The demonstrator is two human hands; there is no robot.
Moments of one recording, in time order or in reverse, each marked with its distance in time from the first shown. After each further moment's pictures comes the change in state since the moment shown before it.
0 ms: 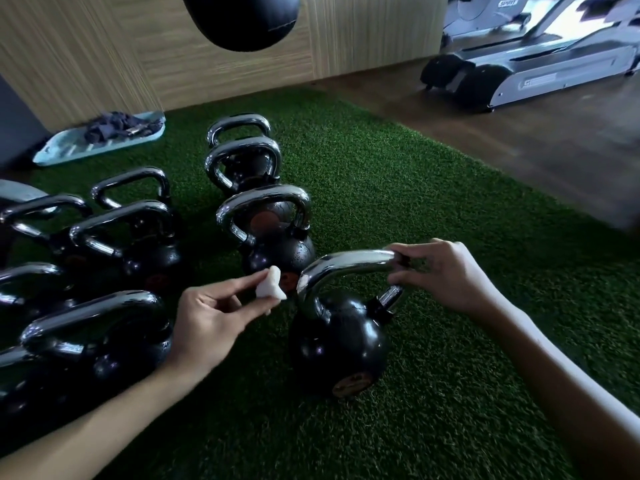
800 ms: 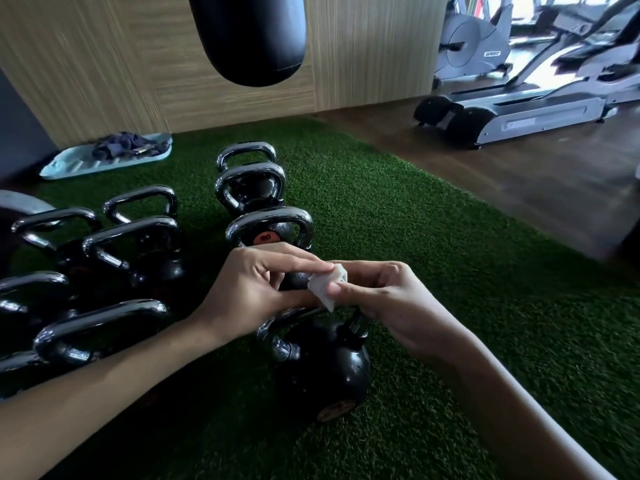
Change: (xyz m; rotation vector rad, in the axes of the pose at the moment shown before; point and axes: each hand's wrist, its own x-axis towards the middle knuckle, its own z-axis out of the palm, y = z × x) left_hand 0.030 0.074 0.009 0.116 -0.345 0.472; right_hand -0.034 -0.125 0.014 0.928 -0.301 0.066
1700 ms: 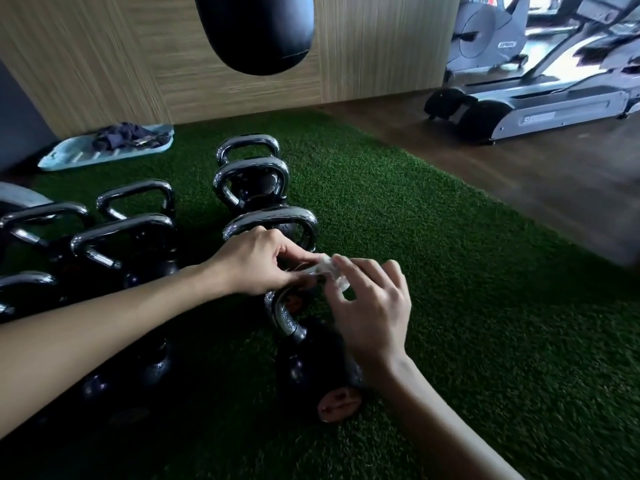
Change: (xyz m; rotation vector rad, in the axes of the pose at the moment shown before) left_hand 0.061 -0.068 -0.018 0.531 -0.391 -0.312; right_hand 0.077 0.097 0.005 -1.112 0.934 -0.697
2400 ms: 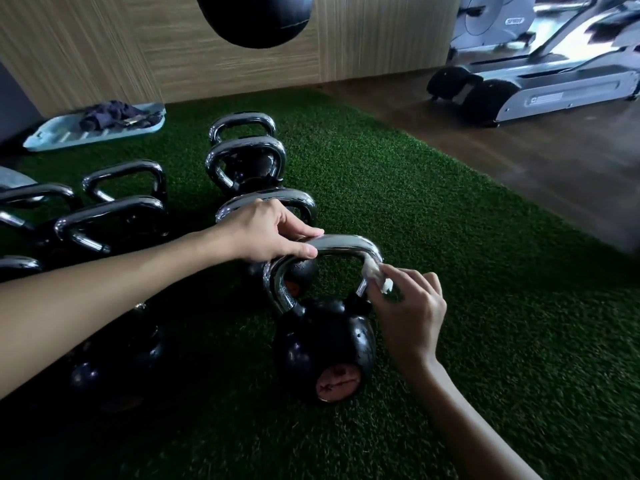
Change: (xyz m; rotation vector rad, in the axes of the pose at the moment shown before) left_hand 0.033 -0.021 0.006 -0.135 -0.054 -0.088; right_hand -0.031 0.063 -0.007 0.023 -0.012 0.218
